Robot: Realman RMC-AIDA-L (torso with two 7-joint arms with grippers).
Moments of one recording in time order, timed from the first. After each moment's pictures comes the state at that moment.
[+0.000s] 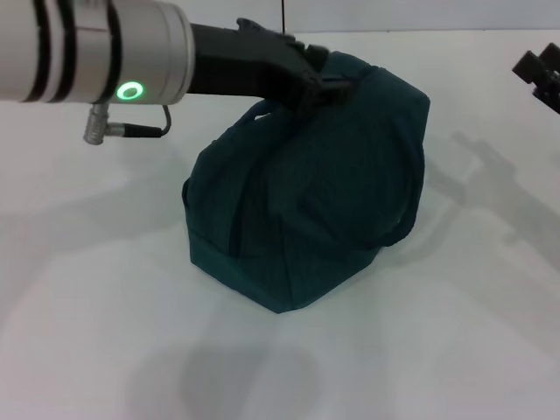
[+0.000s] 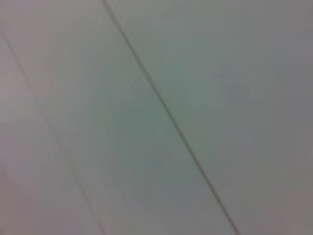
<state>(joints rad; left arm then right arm) -0.37 -2.09 1.49 1.76 2.14 1.24 -2.52 0.38 1.98 -1.19 -0.34 -0.81 -1.51 1.18</state>
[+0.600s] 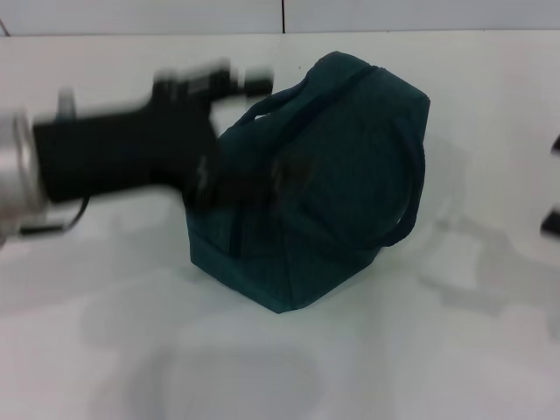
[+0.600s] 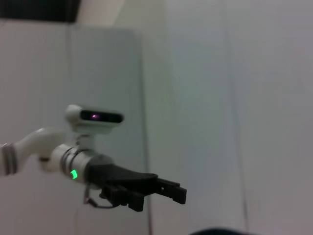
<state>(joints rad) -0.06 -2.09 1.30 1.60 1.52 1.45 -1.76 0.20 1.90 -1.11 -0.76 -1.22 -1.81 1.12</state>
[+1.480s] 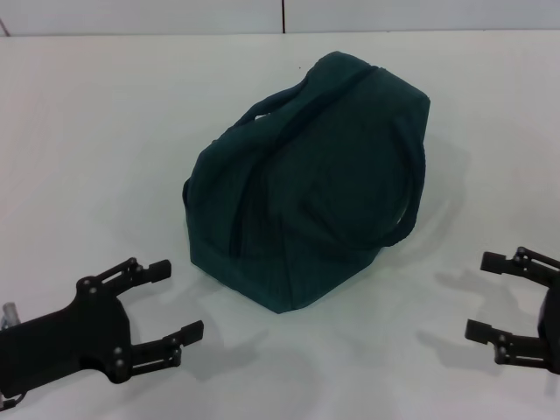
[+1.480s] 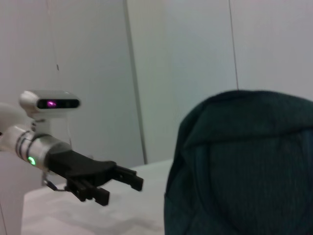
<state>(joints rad) 0.04 -2.09 1.11 0.87 1.56 1.57 -1.07 0.20 2.00 -1.01 -0.57 -1.58 -1.69 0.93</state>
